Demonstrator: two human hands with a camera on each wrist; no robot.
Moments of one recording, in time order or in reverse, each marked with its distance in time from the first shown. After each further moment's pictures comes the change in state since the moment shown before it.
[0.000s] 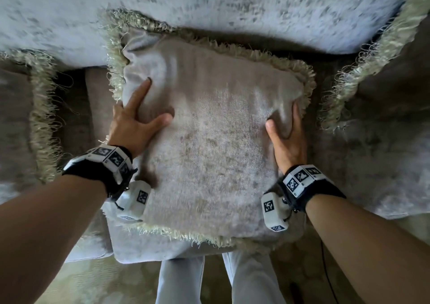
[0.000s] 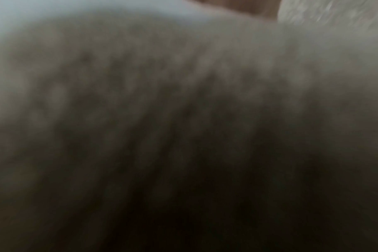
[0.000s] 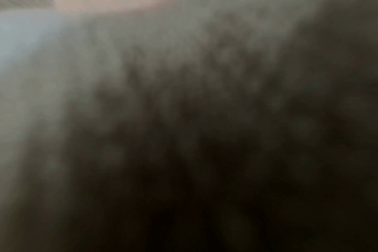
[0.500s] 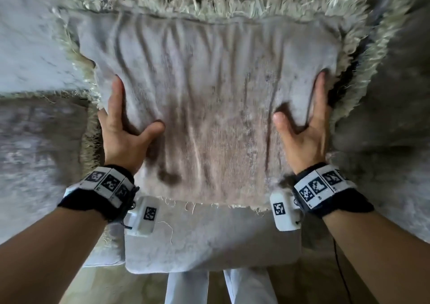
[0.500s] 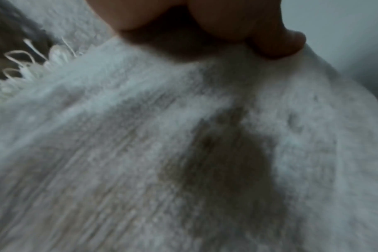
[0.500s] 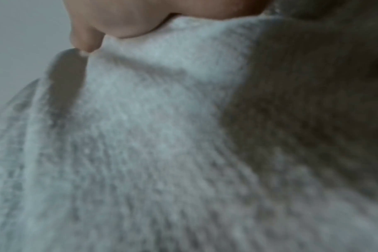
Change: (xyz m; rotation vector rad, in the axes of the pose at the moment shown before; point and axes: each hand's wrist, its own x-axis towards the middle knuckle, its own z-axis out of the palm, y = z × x) left_hand -0.059 0.057 -0.077 -0.319 0.384 0.312; right_hand -0.023 -0.148 -0.053 0.049 0.089 -0.488
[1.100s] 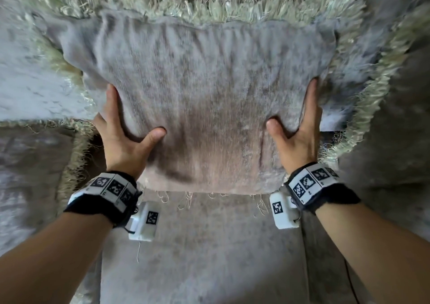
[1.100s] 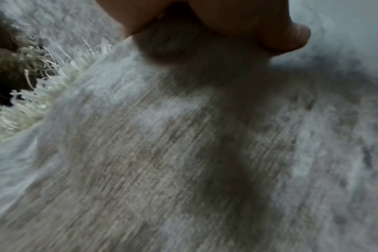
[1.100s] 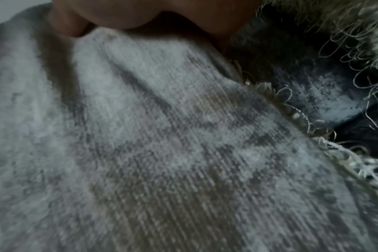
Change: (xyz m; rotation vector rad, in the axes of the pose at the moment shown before) left_hand 0.058 -0.026 0.048 0.020 0.122 0.154; right_hand 0.079 0.048 0.034 -0.056 0.040 -0.098
